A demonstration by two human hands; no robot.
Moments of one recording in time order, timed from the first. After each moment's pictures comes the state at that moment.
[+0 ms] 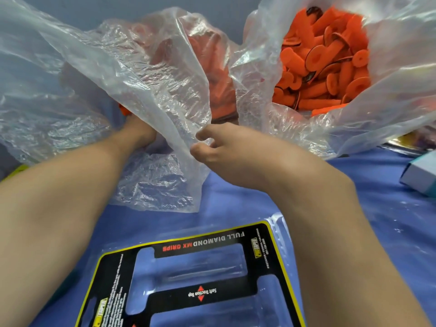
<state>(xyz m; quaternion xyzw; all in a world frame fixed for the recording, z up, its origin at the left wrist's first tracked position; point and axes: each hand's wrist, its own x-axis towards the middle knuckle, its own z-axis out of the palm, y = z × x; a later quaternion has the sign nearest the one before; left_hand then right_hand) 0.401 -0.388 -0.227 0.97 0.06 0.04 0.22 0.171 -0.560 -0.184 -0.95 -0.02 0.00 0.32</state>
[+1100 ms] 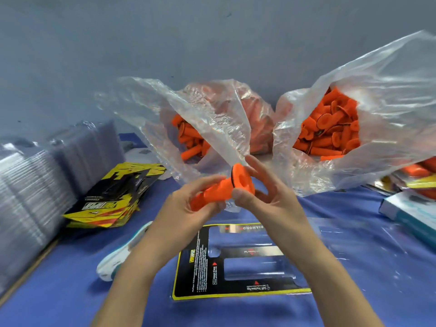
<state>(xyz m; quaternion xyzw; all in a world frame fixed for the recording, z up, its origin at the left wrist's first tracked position) 0.101 -0.317 -0.195 0.79 -0.26 0.07 0.55 0.064 -0.493 -0.197 -0.68 -0.13 -0.17 0.70</state>
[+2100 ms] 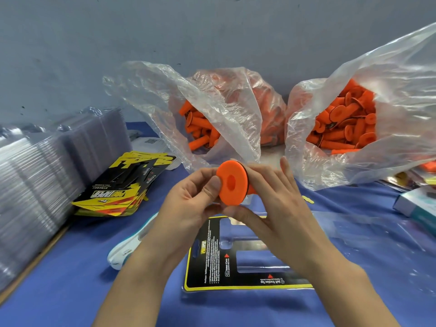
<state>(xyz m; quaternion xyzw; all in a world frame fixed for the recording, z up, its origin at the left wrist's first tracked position) 0.093 -0.312 -0.196 0.60 -0.20 -0.07 0.77 0.063 -0.485 -0.207 -0.89 -0.21 -0.34 0.21</state>
